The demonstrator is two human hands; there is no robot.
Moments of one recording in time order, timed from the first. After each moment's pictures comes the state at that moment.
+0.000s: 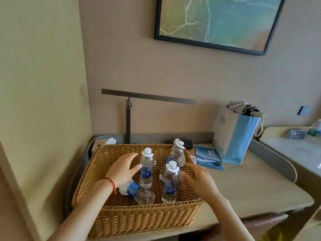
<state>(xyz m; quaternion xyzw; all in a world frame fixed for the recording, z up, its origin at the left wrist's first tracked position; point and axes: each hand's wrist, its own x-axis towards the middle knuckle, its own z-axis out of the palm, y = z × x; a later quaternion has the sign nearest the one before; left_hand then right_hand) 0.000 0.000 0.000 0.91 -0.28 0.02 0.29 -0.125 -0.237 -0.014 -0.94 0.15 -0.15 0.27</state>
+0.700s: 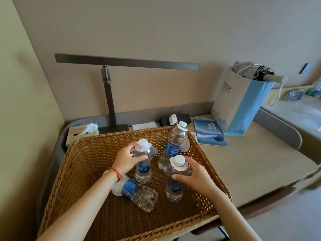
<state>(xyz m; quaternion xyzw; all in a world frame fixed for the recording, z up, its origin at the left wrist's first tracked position) 0.143 -0.070 -0.094 0.83 -0.26 -0.10 0.49 -0.038 -0.254 -0.077 -0.88 0.17 -0.08 0.43</state>
